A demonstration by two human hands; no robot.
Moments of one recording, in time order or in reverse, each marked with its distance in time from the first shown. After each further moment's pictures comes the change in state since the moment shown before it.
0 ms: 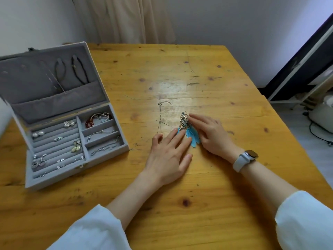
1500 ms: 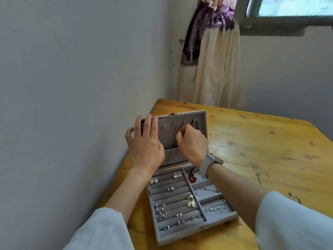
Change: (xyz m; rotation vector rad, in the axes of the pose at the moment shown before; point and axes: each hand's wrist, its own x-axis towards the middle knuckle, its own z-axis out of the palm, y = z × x) left_hand -0.056 -0.276 -0.150 0.362 0.504 -0.607; right_hand 0.223 -0.293 0.077 0.052 0.178 0.096
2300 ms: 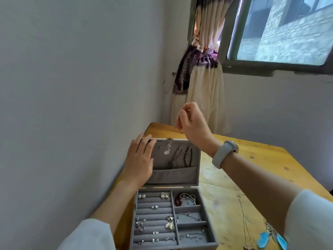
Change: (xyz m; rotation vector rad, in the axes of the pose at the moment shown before) left_hand 0.013 -0.010 -0.006 -0.232 0.080 0.213; right_hand 0.027 -0.046 -0.119 0.724 0.038 -0.242
